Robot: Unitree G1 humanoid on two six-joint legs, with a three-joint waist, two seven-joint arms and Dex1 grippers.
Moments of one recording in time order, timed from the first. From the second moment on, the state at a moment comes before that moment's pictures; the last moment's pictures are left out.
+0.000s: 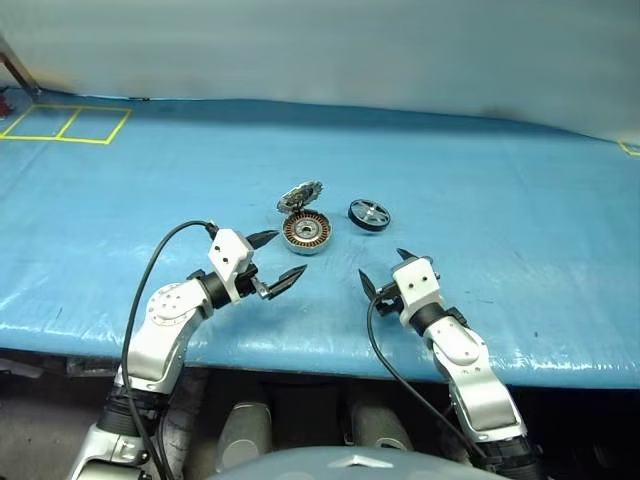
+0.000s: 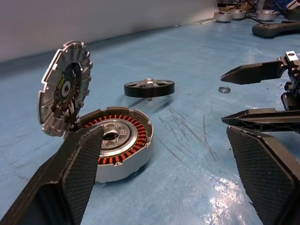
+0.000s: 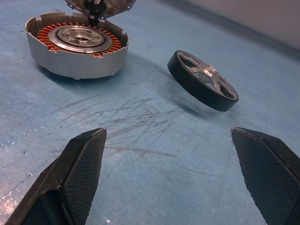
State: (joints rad) left arm -0.11 0.40 -0.11 -0.16 -0.28 0.15 -0.73; right arm 0.10 -0.25 0.12 -0.25 -0.09 0.17 0.26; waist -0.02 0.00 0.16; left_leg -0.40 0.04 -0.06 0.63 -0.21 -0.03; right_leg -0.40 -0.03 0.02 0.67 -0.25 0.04
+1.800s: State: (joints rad) left arm -0.59 0.57 -0.35 -0.02 0.04 0.21 -0.92; right arm -0.06 -0.48 0.15 -0.43 0.08 0.37 0.59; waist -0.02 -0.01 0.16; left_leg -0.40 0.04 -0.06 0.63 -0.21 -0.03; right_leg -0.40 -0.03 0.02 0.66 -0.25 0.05
